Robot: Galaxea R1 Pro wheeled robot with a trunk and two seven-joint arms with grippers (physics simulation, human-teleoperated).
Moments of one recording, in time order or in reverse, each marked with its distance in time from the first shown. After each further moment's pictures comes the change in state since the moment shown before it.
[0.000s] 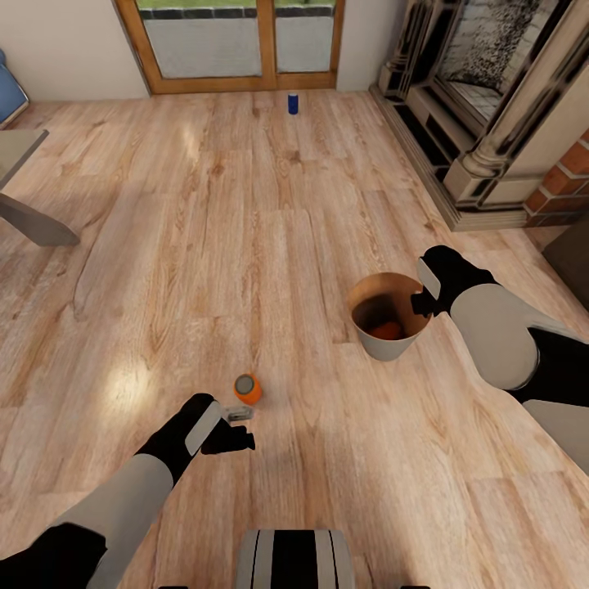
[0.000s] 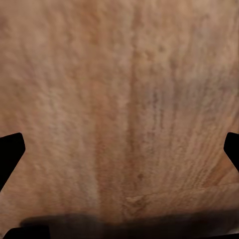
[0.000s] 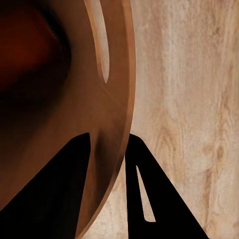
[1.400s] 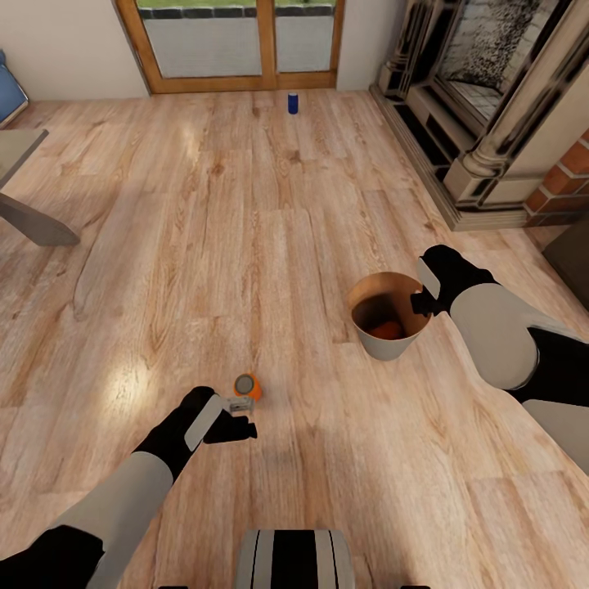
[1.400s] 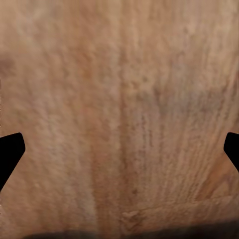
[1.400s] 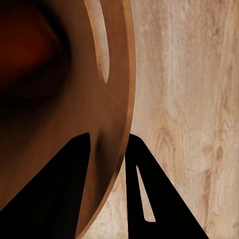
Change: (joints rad) left arm 0.001 0.002 -0.004 -0.073 -0.002 -0.003 0.004; right arm -0.001 0.002 0.001 -0.001 0.002 0.000 0.000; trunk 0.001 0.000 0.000
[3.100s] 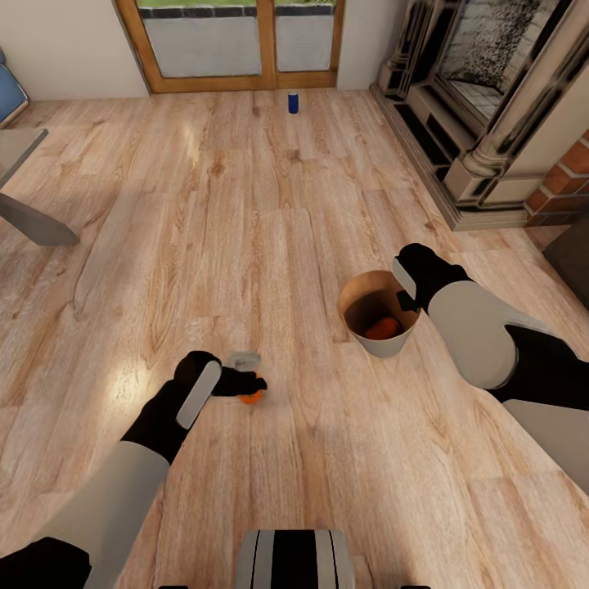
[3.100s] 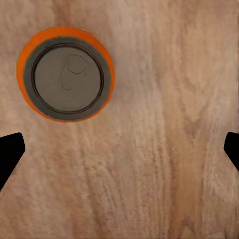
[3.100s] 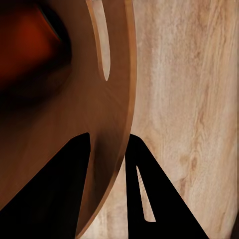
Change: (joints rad) left arm -0.006 0.006 0.002 -0.367 -0.006 0.074 -0.002; right arm -0.012 0.083 0.006 0.014 0.092 0.000 -0.067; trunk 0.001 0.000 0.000
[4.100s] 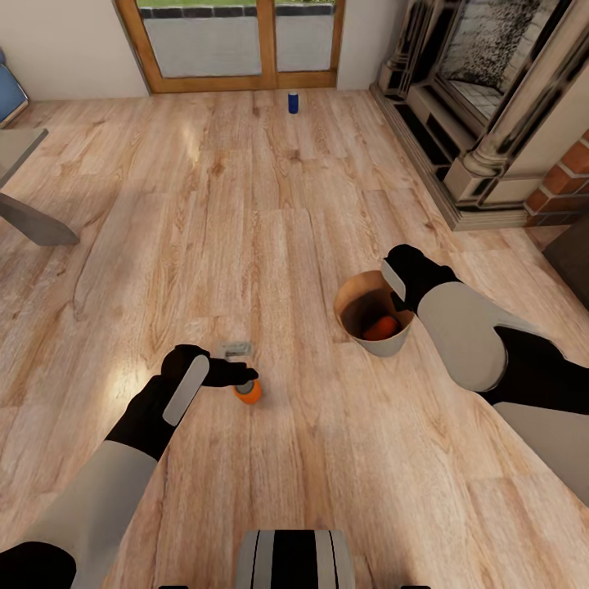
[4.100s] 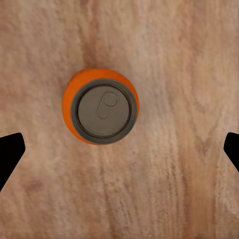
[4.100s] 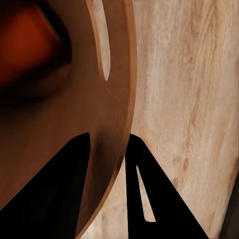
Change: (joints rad) left arm 0.001 0.049 0.002 -0.083 -0.002 0.000 0.000; right arm 0.003 0.040 -0.001 0.001 0.000 0.000 -0.070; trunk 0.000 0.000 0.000
